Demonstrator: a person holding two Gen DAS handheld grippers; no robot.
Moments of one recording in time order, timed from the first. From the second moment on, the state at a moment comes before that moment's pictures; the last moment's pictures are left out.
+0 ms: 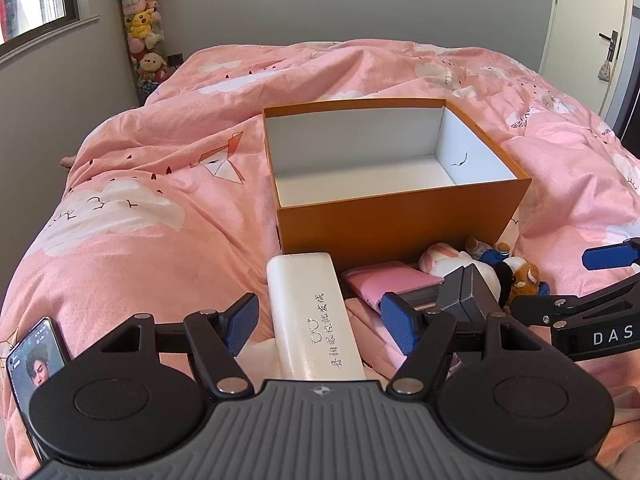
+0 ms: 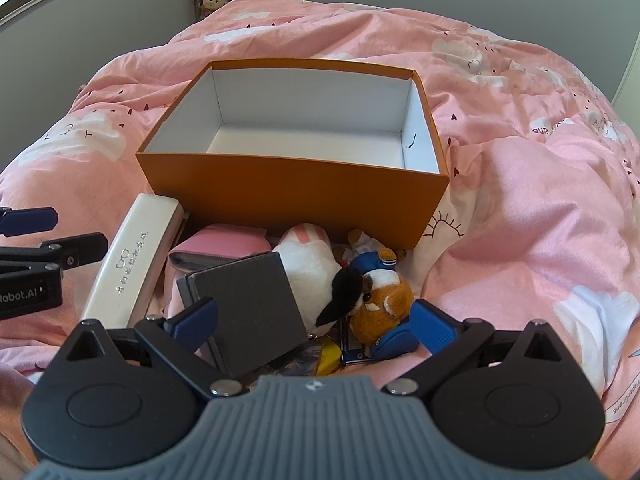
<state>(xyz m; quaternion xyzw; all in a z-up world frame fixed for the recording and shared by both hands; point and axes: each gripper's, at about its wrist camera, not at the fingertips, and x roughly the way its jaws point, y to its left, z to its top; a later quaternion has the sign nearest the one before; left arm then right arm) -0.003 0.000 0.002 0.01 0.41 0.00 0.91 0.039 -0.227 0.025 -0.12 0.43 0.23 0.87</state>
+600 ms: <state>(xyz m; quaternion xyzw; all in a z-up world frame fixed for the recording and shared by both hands) -0.004 0.000 0.002 0.01 0.41 0.00 0.91 0.039 -0.227 0.025 -0.12 0.43 0.23 0.86</state>
